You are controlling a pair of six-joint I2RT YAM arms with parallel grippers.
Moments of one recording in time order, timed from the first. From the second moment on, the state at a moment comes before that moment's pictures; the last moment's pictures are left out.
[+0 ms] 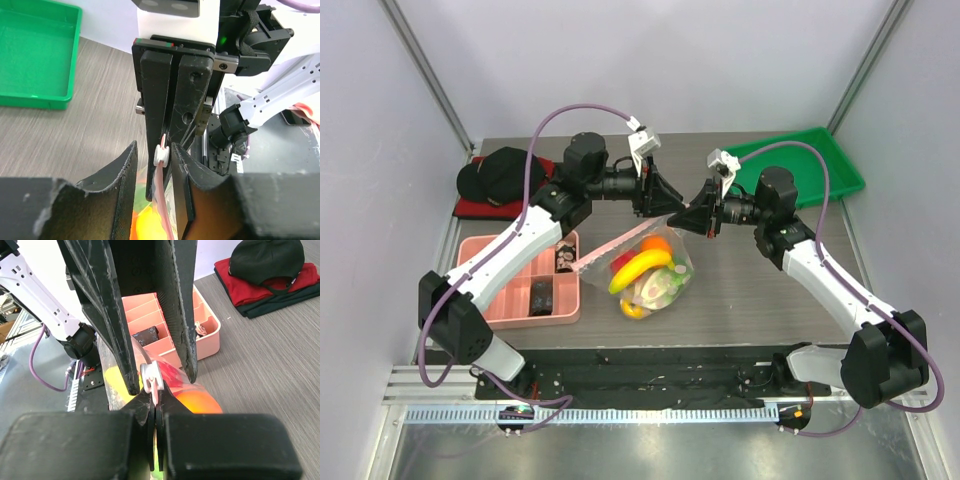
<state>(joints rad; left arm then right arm) -0.62 1.53 1.43 -0.06 0.86 -0.19 0.34 1.24 0.92 0.29 -1.09 0.25</state>
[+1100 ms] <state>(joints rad) -0.61 0.97 1.10 -0.46 0.31 -0.27 0.21 1.32 0.86 0.55 -0.91 0.55</state>
